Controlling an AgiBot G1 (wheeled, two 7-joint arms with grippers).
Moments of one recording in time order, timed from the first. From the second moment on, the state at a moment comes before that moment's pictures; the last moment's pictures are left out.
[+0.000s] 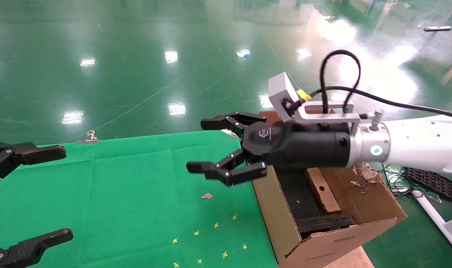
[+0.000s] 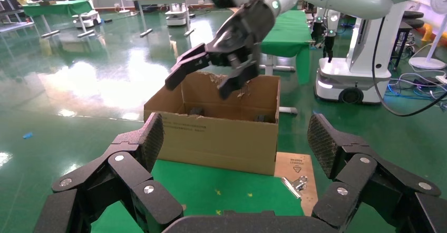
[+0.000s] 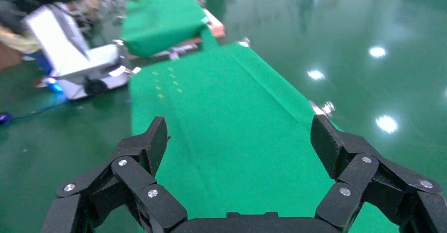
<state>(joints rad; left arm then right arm) -1.08 0.60 0.30 -1.28 0.72 1.49 -0.18 1.27 -0.64 -0.51 1.06 -0.83 -1.42 0.27</state>
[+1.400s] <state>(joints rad) -1.08 0.60 0.30 -1.28 0.71 1.49 -0.18 1.07 -0.61 -0.28 1.29 -0.73 -1.50 0.19</state>
